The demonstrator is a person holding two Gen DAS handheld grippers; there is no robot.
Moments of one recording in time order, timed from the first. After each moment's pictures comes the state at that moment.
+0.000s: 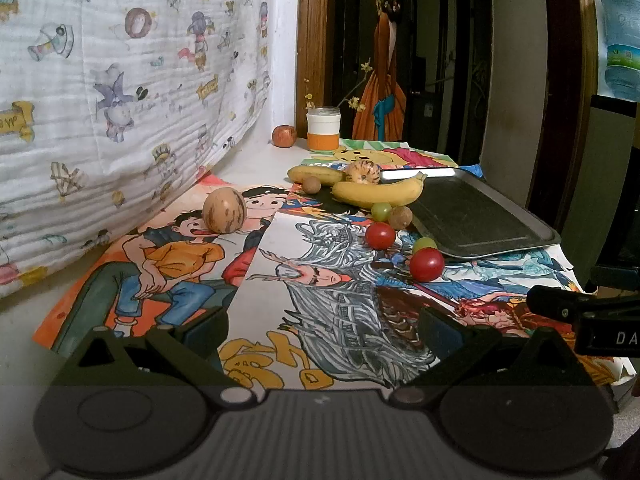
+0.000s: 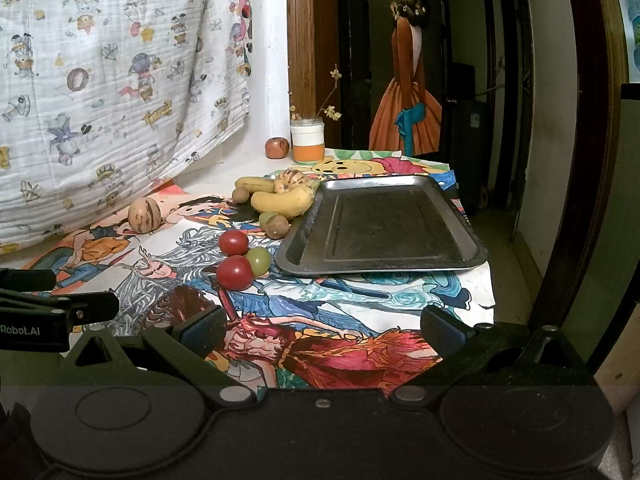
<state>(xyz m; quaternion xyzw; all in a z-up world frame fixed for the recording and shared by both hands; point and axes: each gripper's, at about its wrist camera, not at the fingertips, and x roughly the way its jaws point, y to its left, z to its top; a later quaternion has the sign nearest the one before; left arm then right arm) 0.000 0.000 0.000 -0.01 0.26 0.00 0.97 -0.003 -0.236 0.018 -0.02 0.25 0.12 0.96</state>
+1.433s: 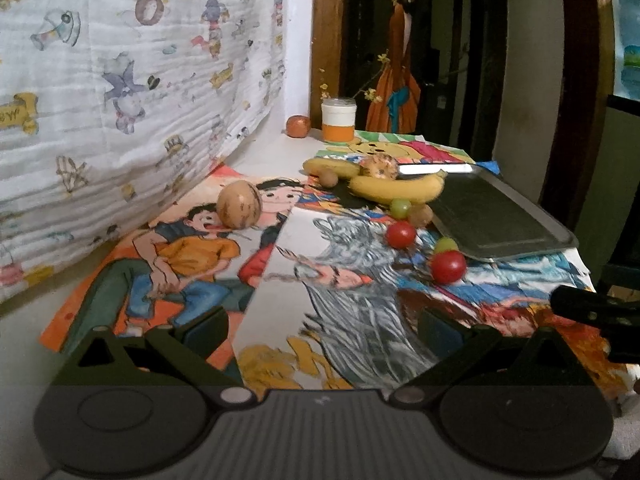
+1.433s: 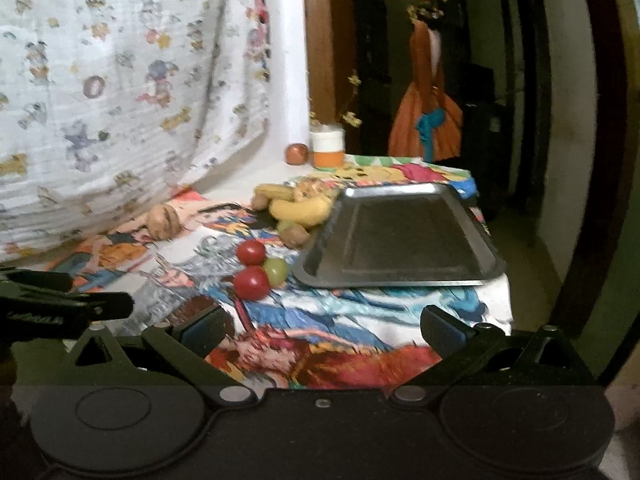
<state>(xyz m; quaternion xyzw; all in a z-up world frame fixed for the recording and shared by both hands) 0.010 0.012 -0.004 -0.02 0.28 0.02 0.96 0.005 -0.238 0.027 -0.01 0.24 0.16 0.96</state>
